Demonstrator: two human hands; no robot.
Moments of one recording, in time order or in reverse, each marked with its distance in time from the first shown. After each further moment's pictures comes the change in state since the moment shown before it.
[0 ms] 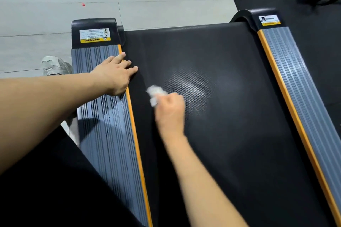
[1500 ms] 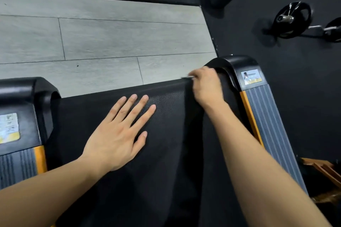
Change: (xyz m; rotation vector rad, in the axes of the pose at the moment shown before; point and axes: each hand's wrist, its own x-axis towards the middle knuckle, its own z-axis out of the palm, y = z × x) left_hand 0.177 0.049 -0.024 -0.310 0.591 0.231; right_hand 0.349 0.194 -0.005 -0.242 -0.292 0.172
